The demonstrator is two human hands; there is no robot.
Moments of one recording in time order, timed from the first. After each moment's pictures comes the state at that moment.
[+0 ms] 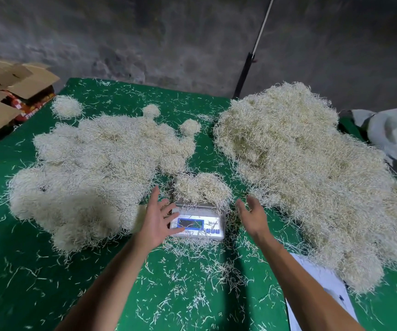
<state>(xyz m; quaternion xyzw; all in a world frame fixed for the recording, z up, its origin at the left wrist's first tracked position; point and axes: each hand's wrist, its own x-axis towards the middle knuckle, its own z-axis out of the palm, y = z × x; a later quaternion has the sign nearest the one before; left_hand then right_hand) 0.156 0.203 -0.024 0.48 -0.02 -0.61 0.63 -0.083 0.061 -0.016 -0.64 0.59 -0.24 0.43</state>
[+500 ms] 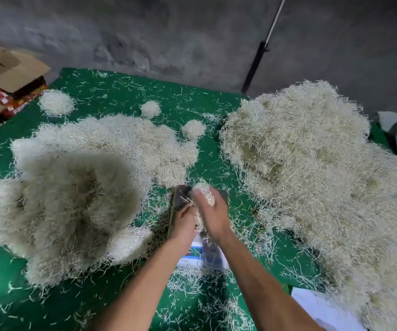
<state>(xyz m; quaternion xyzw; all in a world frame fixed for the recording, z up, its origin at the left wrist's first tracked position) 0.123 0.088 -0.030 0.64 -0.07 -0.52 0.56 0.050 0.024 -0.029 -0.62 0.49 -0.23 0.57</state>
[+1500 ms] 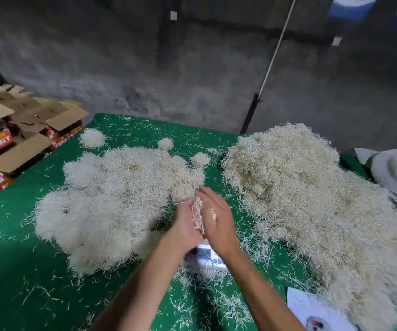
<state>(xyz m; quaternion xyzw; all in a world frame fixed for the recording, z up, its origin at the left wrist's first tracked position) 0.117 0.189 0.098 0.42 0.00 -0.64 0.64 0.018 0.147 0.100 -0.82 0.30 -0.37 0.33</state>
